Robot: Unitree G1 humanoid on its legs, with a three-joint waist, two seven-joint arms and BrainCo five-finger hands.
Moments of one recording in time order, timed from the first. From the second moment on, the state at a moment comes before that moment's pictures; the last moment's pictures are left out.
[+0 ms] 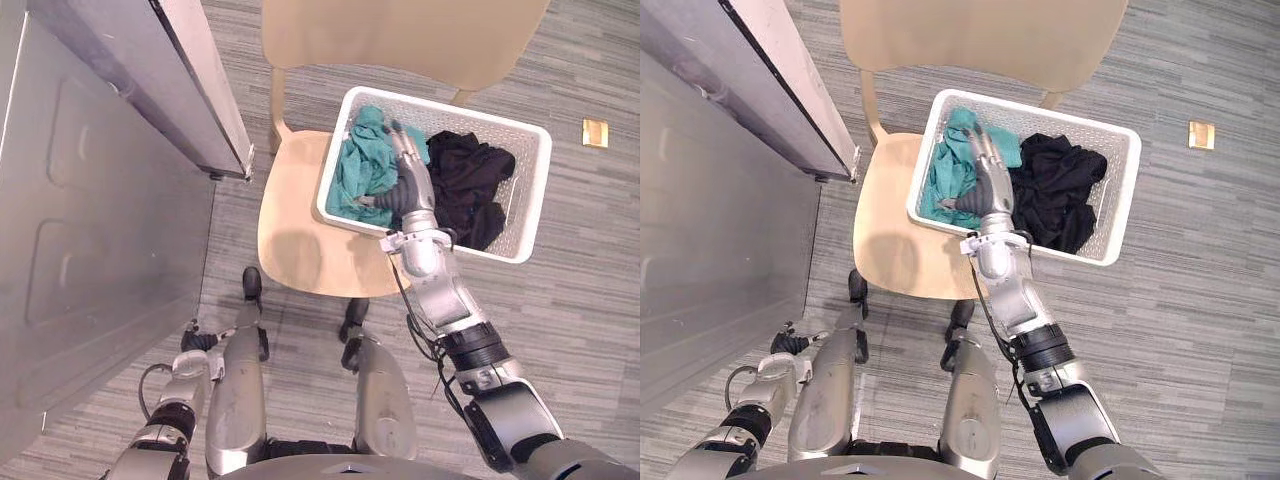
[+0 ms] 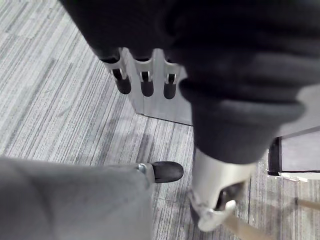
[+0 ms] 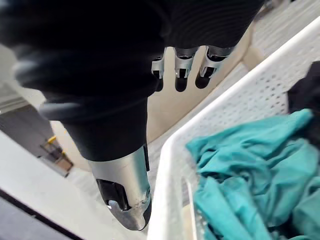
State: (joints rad) left arm -0.20 0.14 -0.01 0.91 -0.21 0.06 0.31; right arm -0.48 -0.33 0.19 0.10 -0.51 0.04 -0.31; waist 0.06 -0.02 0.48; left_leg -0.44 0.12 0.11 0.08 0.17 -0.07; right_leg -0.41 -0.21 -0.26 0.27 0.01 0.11
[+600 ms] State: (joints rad) left arm -0.21 0.14 -0.04 0.91 -0.21 0.02 0.31; right arm -0.79 -0.41 0.23 0.73 -0.47 0.11 -0.26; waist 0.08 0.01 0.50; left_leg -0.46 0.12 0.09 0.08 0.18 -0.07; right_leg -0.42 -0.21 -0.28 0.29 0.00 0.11
